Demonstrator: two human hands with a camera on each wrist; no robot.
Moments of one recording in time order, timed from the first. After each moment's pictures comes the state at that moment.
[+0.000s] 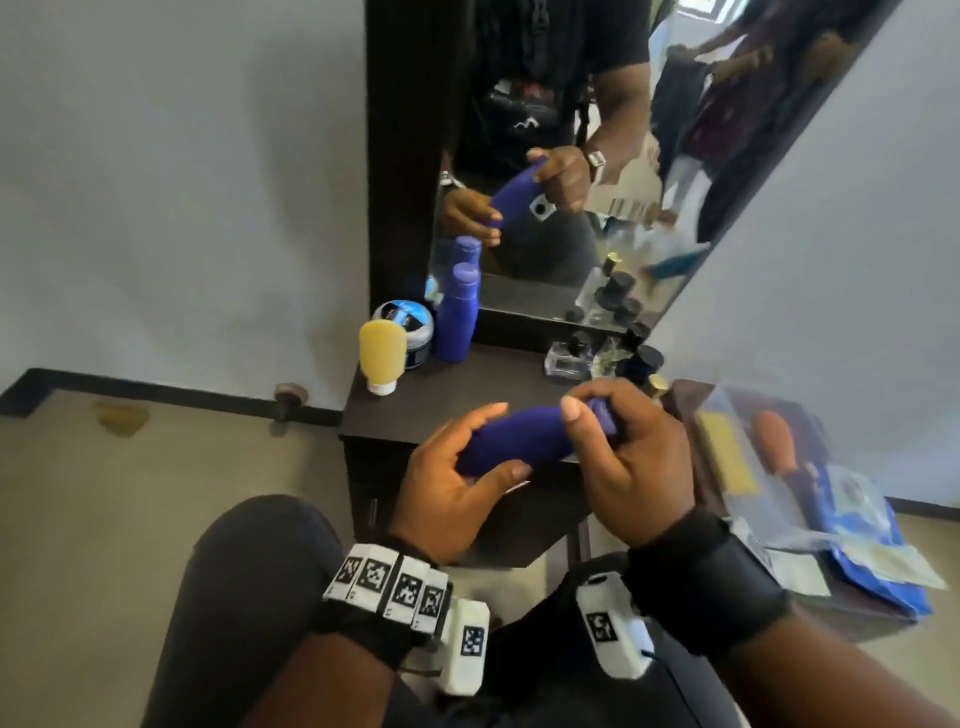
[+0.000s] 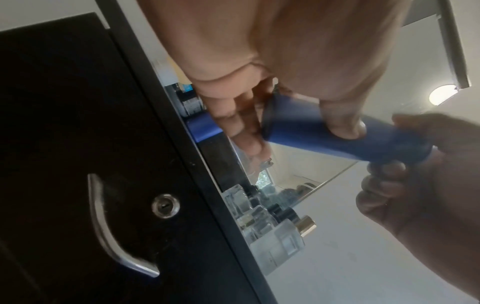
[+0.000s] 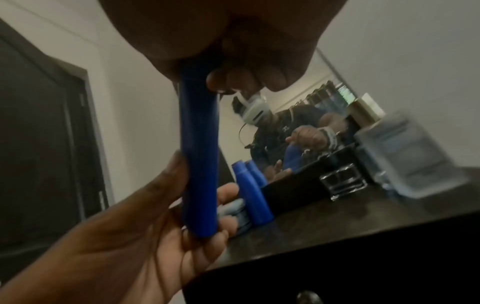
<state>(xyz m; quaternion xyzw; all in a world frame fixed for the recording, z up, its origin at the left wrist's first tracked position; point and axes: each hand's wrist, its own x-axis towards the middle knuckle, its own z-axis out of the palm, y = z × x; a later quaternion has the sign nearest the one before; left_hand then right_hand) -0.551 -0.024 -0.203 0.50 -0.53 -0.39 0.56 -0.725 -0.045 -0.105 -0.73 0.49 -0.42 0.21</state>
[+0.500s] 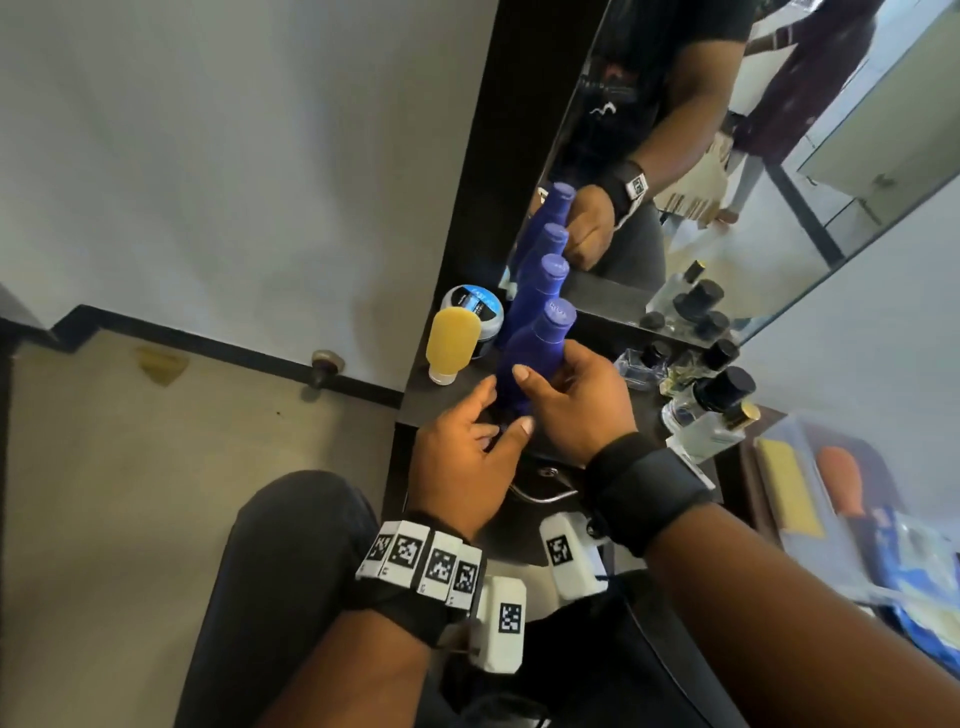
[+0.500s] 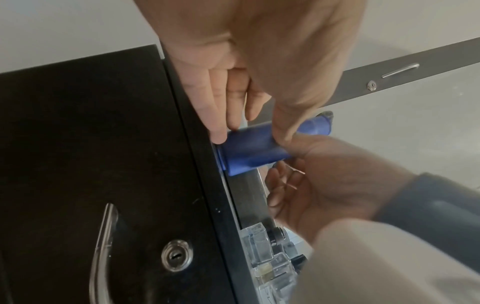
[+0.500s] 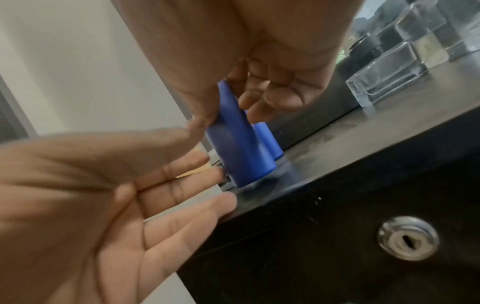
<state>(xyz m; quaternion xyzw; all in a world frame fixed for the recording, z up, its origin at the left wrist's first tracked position) -0.517 -0.050 -0.222 0.58 -0.41 -0.40 0.57 -0.637 -0.137 -0.163 -0.70 0.57 -0.30 0.32</state>
